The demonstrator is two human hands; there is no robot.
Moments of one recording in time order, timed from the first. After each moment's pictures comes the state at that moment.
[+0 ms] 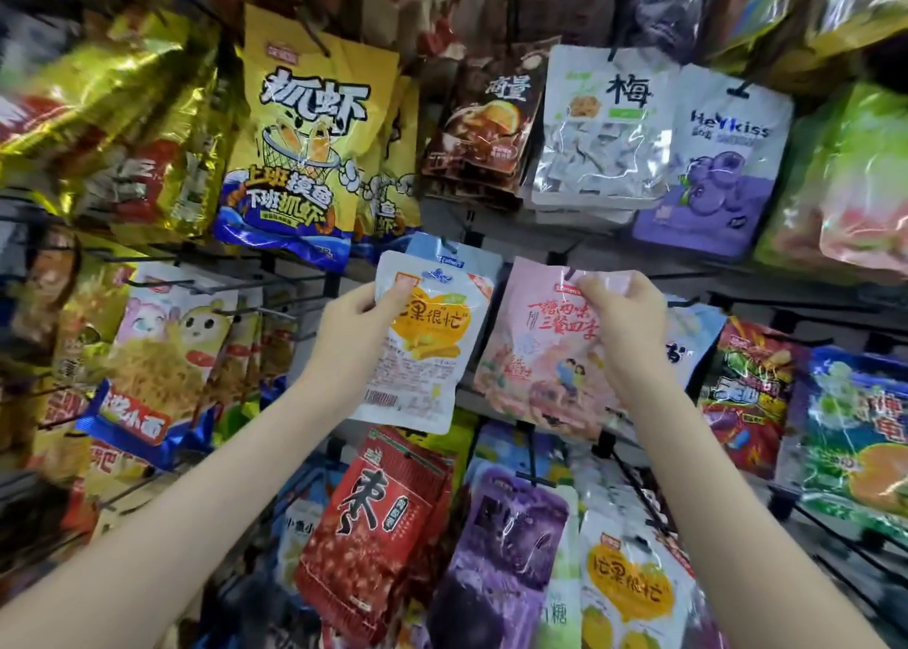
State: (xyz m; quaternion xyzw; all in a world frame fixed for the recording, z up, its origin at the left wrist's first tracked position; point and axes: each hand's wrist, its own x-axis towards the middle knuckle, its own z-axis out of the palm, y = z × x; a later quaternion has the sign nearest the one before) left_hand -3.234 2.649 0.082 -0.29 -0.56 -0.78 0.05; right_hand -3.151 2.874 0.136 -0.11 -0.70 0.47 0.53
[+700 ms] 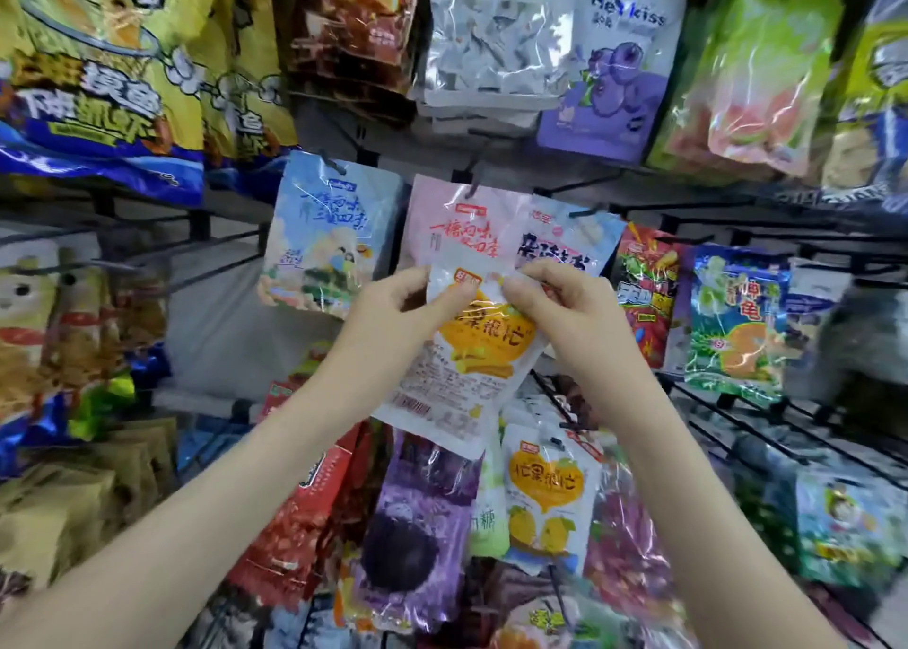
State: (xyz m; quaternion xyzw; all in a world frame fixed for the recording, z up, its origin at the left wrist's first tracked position) left_hand -3.182 2.722 0.063 -0.47 -0.54 -0.70 -0.04; right_hand -3.063 2.847 0.095 -0.06 -0.85 0.32 0.42
